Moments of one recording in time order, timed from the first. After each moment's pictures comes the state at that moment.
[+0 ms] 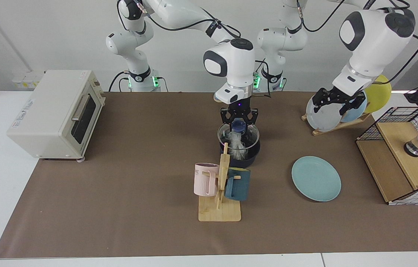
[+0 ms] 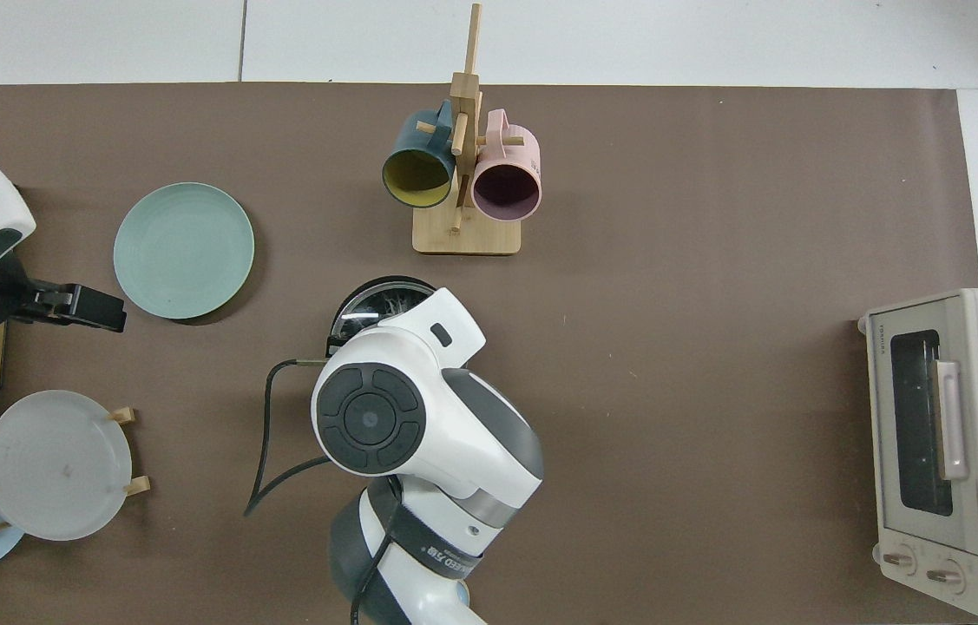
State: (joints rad) left arm -0.13 0.02 0.13 -1.71 -0.02 1.68 0.16; right arm 0.75 0.42 0.00 -1.55 -0.14 2.19 0.98
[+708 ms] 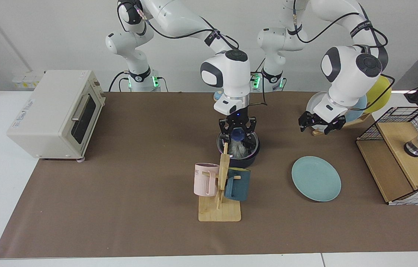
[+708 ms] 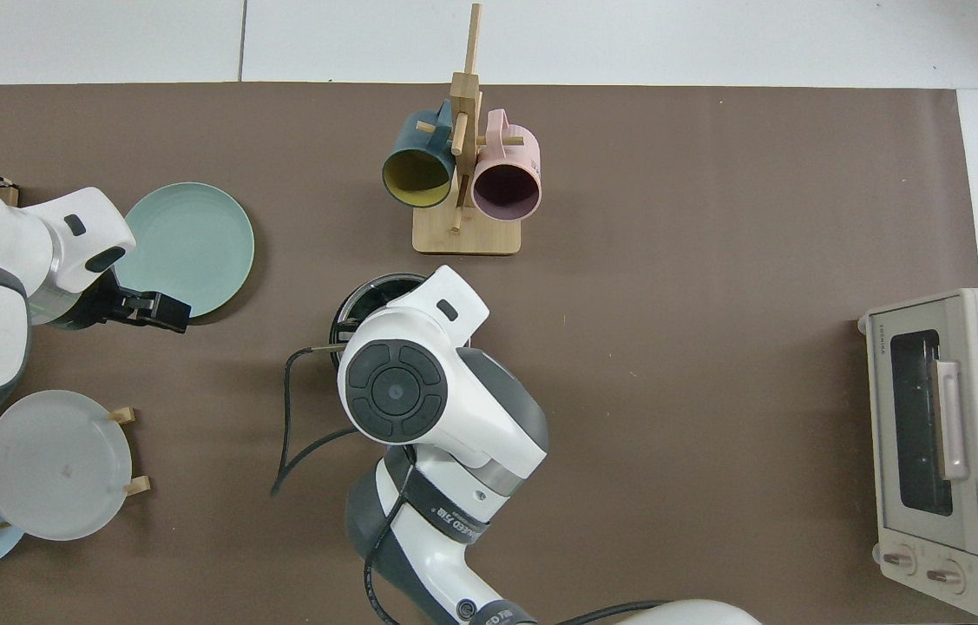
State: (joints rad) left arm -0.14 0.09 0.12 -1.86 -0.02 1.87 0.16; right arm 0.71 0.47 0.01 -1.55 -0.14 2.28 0.86
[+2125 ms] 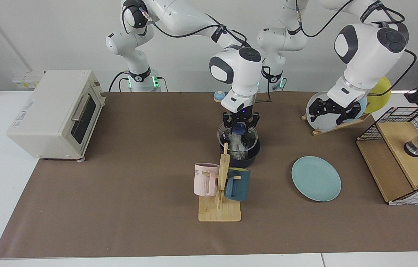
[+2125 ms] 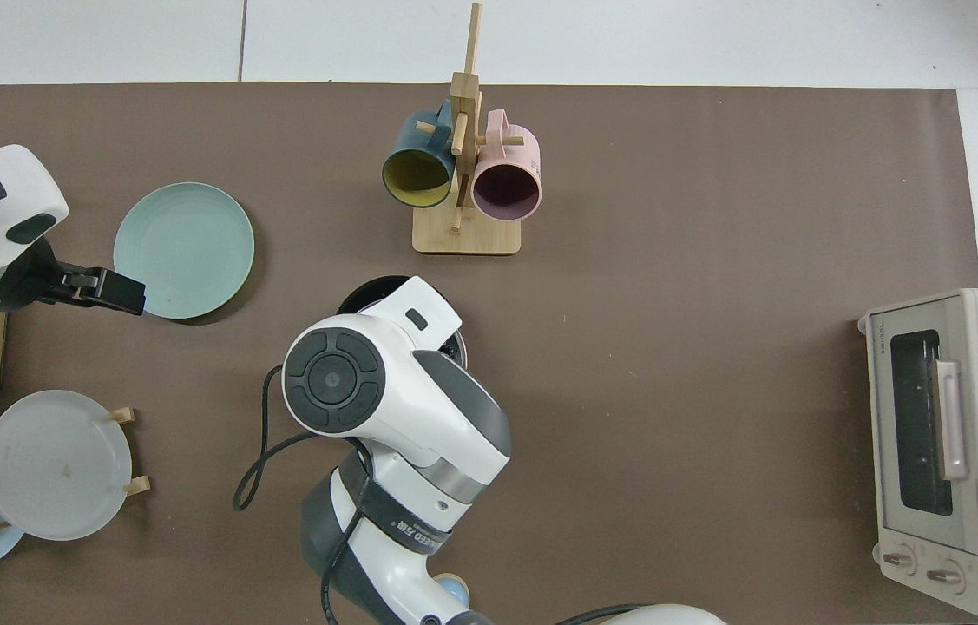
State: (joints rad) left arm -0.14 0.08 0.13 -1.69 -0.02 1.72 0.18; right arm 0.75 0.52 0.02 -1.41 -0.11 2.04 0.86
